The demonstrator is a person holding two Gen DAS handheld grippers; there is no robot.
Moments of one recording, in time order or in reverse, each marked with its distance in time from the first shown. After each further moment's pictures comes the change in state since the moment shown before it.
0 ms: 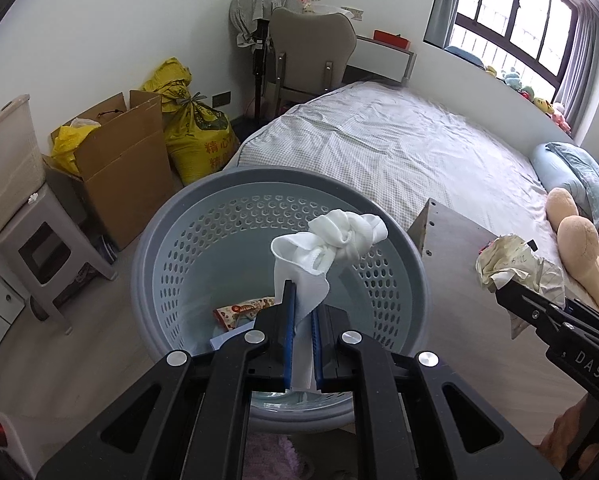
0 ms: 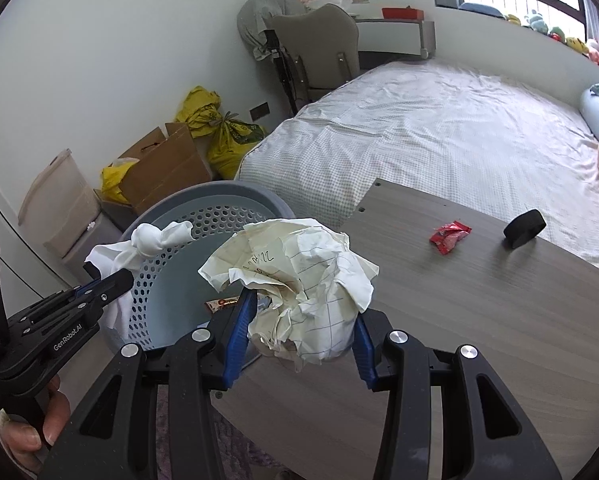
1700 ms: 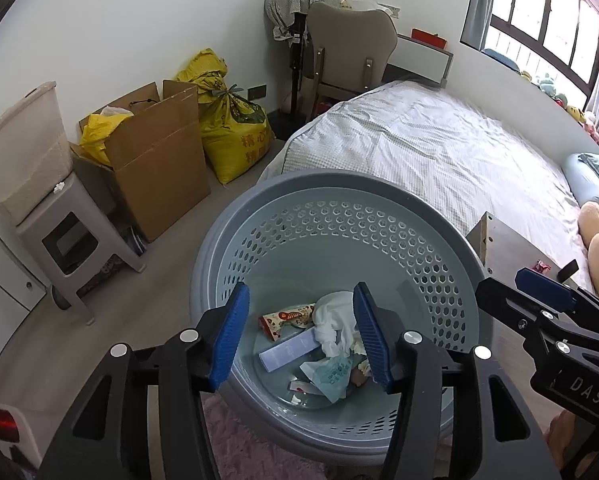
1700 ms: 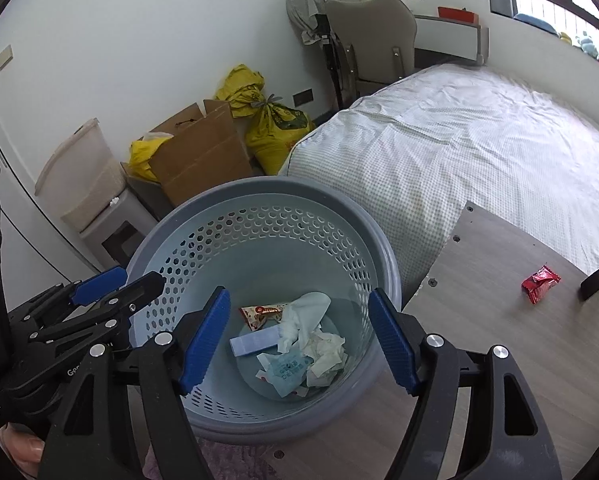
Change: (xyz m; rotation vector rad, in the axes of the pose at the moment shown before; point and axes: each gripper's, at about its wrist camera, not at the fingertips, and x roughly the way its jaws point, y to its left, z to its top) left arm 0.019 0.039 0.016 -0.047 0.016 0.106; right arm 0.054 0.058 0.026 -0.105 0.046 0.093
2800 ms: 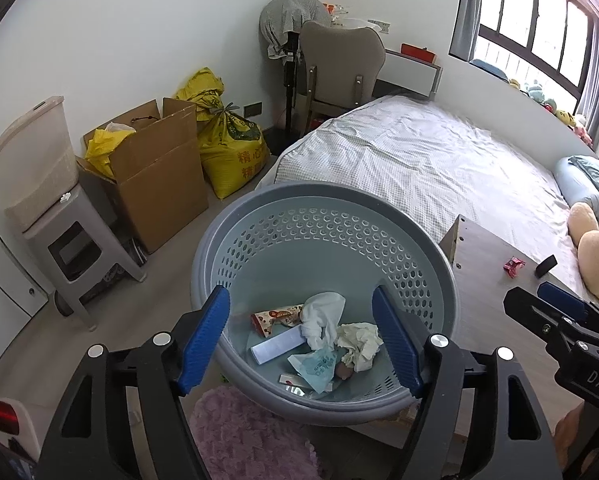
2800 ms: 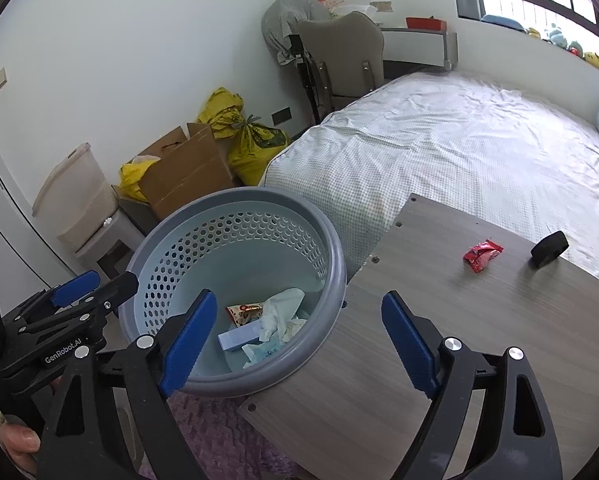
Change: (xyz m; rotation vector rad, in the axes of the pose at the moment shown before) left arm -0.044 -0.019 -0.016 0.016 -0.062 -0.014; right arm -0.057 -0.031 -0.029 0.073 -0.074 -0.056
